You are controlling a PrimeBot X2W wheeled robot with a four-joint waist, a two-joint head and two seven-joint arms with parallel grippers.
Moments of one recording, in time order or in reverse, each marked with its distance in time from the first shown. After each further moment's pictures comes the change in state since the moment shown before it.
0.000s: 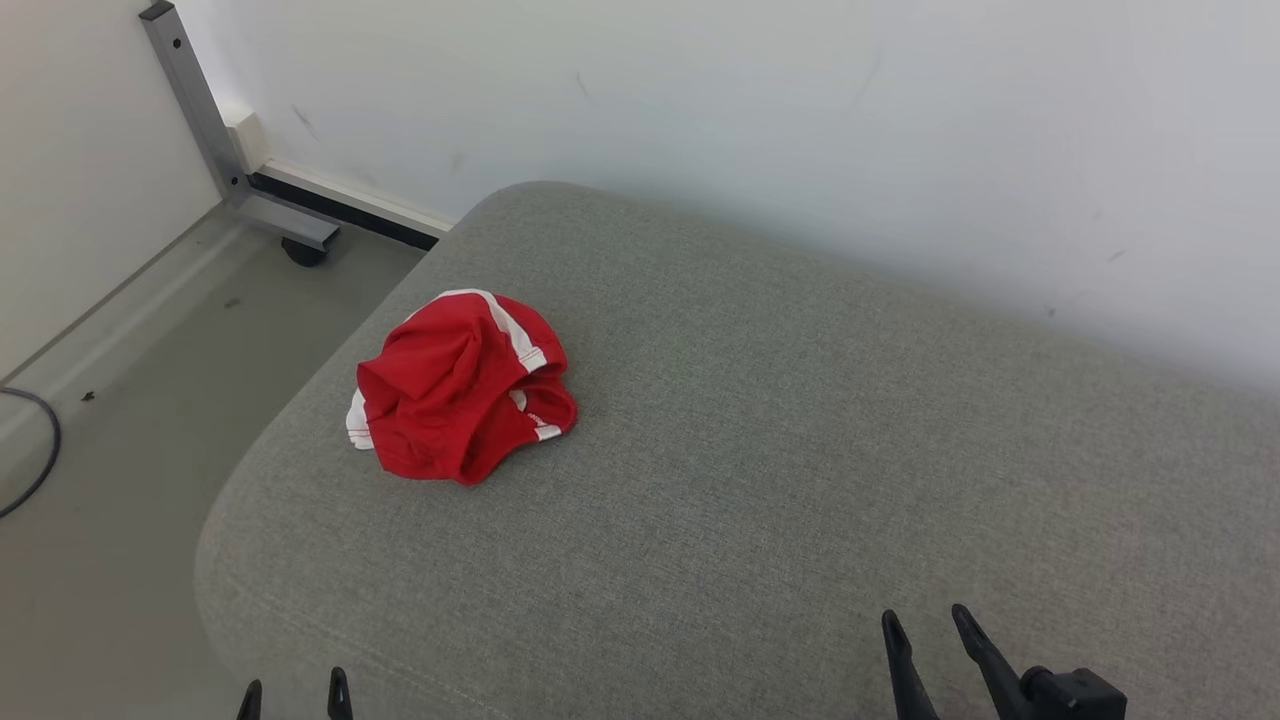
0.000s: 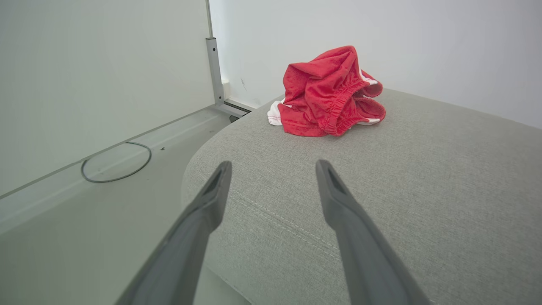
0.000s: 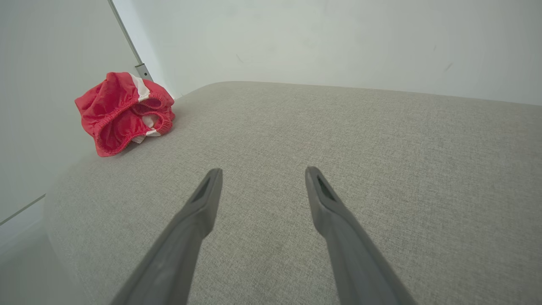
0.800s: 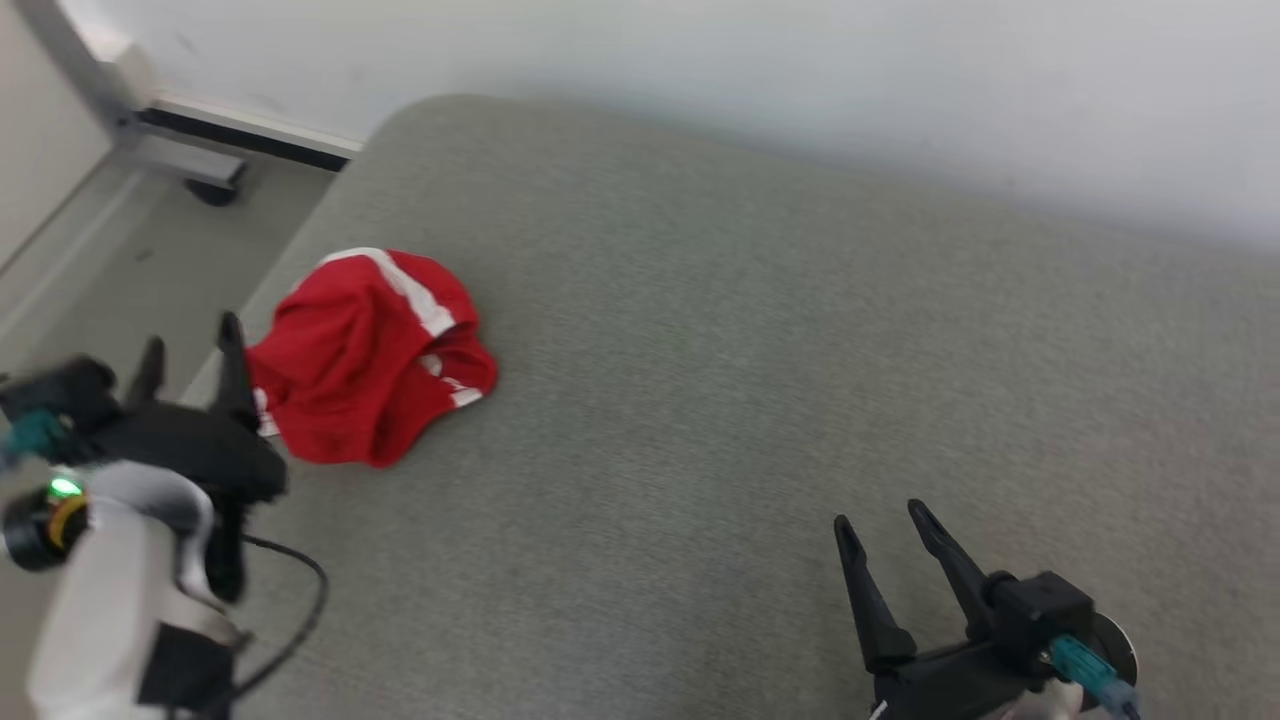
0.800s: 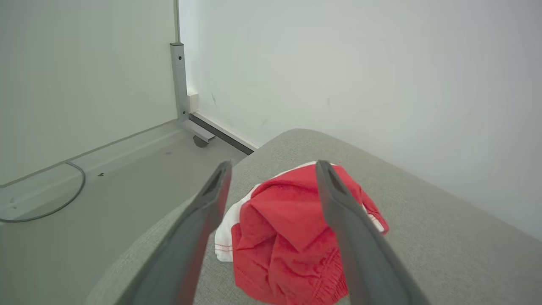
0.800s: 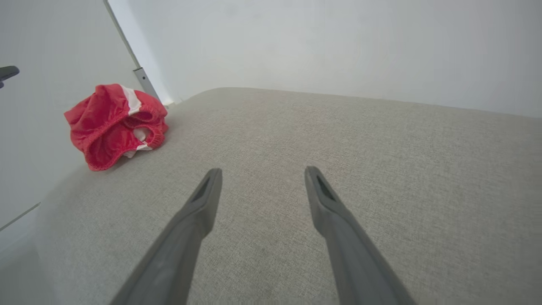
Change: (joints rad) left arm -0.781 0.104 0.081 0.537 -0.251 -0.071 0.159; right arm -0.095 -0.004 0.063 -0.161 -0.067 0.000 0.127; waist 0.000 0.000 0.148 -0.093
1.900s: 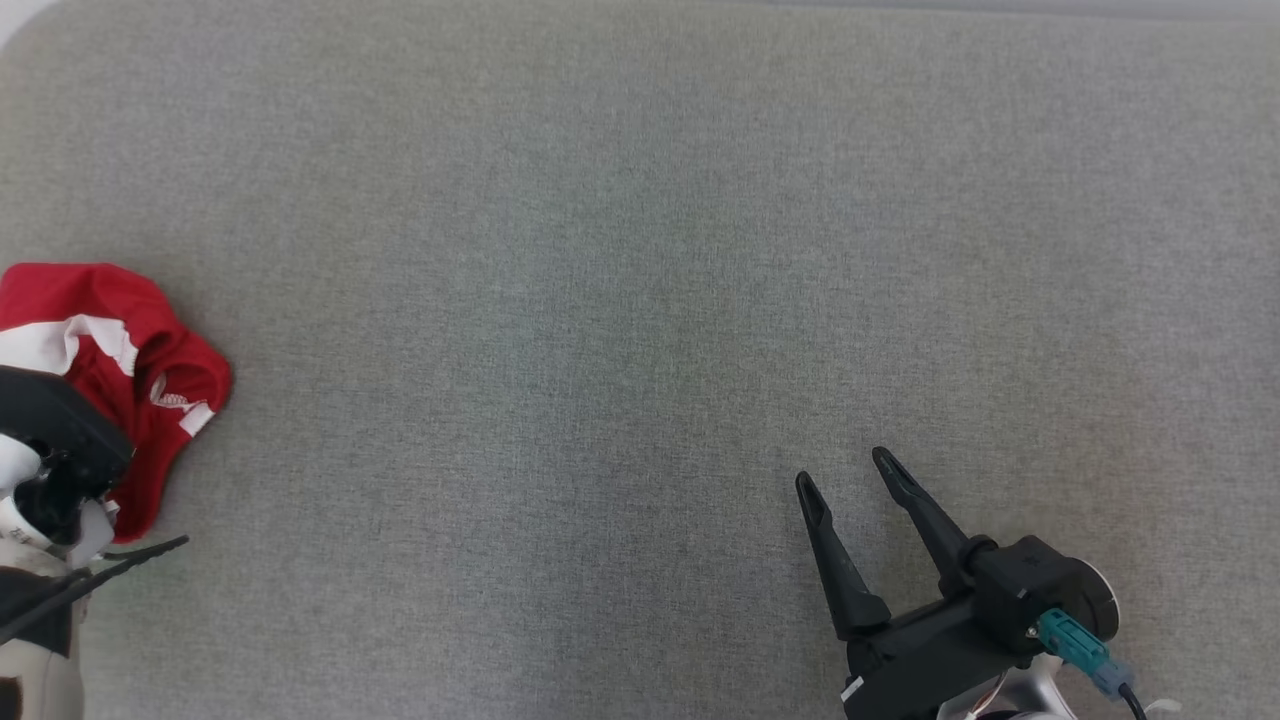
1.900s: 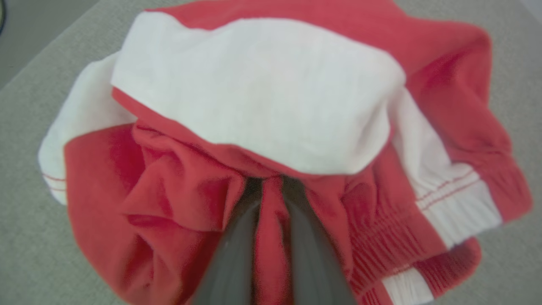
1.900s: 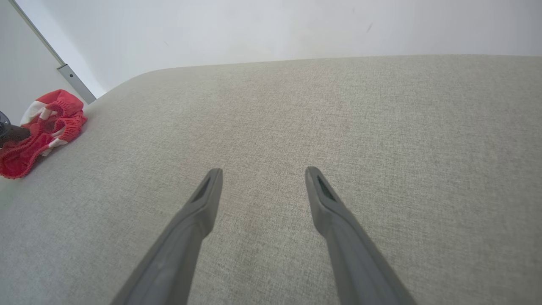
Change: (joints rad) left arm -0.243 0.192 0.055 0.363 -0.161 0.086 0.526; right arm -0.043 -0.021 0.073 -0.124 -0.007 0.000 0.047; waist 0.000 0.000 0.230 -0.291
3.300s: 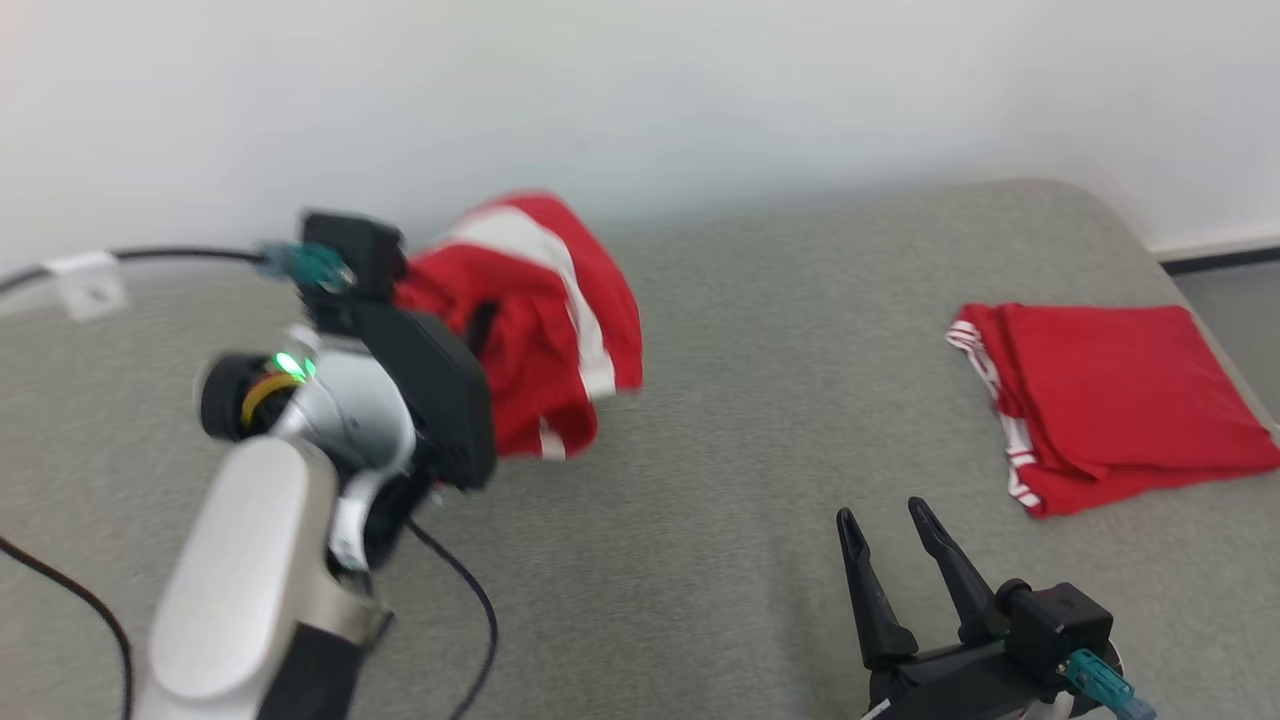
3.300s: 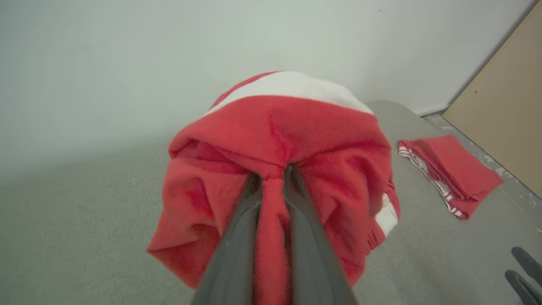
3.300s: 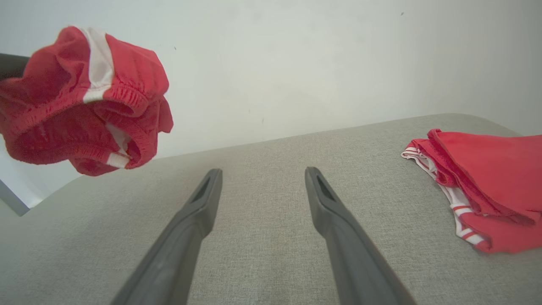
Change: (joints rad) left arm 0.233 -0.194 -0.429 -0.893 0.083 -0.042 0.230; right arm 0.024 0.025 -0.054 0.180 0.106 0.000 -0.156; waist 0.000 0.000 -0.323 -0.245
